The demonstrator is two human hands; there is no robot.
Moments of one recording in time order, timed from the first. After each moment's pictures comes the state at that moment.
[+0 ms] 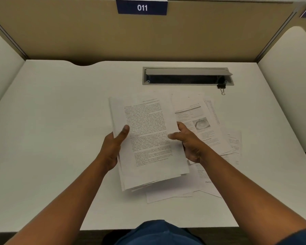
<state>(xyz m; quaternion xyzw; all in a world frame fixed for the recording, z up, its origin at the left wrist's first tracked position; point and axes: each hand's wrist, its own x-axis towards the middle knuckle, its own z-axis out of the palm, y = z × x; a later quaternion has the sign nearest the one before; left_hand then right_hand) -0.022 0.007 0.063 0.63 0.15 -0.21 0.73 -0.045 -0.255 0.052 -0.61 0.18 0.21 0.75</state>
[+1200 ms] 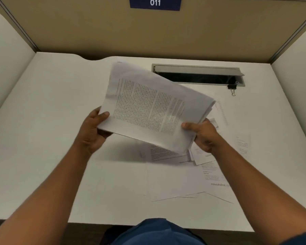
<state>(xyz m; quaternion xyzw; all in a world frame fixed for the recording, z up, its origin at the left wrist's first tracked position) 0.026 0.073 0.072 0.52 0.15 -0.13 0.83 -0.026 -0.267 0.072 -0.55 0.17 0.09 0.81</state>
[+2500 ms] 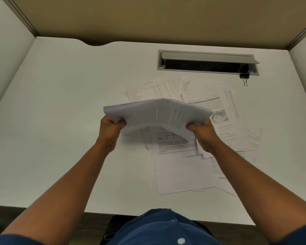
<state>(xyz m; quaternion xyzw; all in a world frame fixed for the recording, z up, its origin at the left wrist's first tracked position) 0.010 0.053 0.023 0.68 0.07 -0.05 0.73 -0.035 -0.245 0.048 -0.69 0.15 0.05 0.70</state>
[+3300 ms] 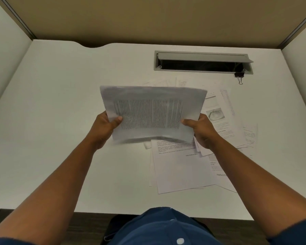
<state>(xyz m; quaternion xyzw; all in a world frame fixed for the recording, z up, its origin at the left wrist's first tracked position) 0.022 0.082 0.028 0.72 0.06 -0.16 0.67 -0.029 -0.251 0.043 -0.66 0.21 0.11 0.71</state>
